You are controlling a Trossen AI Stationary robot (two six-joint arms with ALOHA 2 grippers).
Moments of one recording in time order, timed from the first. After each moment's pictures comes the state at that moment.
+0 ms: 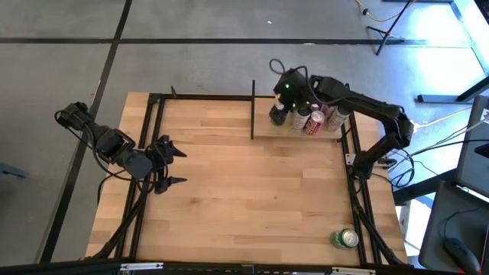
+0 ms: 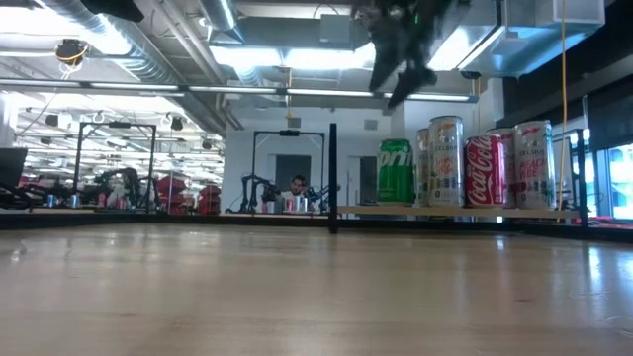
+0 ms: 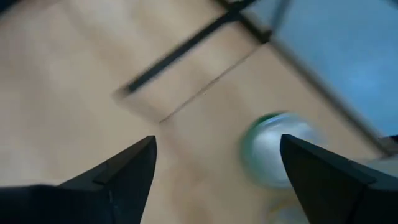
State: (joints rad) left arm -0.57 0.86 1.00 -0.93 -0.51 -0.55; right arm -0.44 1.58 1.55 -0.92 0.00 0.21
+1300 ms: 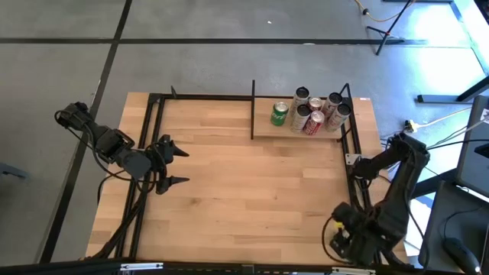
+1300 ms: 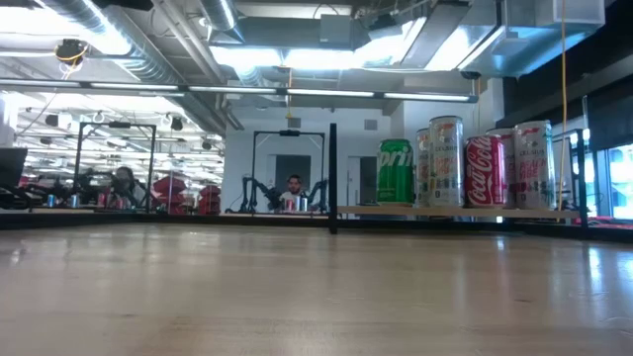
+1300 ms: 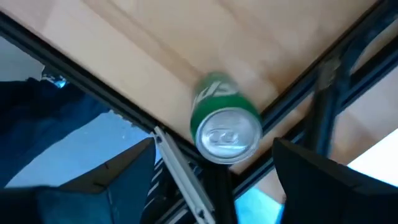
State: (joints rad) left arm -0.57 0.86 1.00 -0.85 -0.54 -0.52; right arm 1.01 1.59 1.56 -1.47 -0.11 1.89
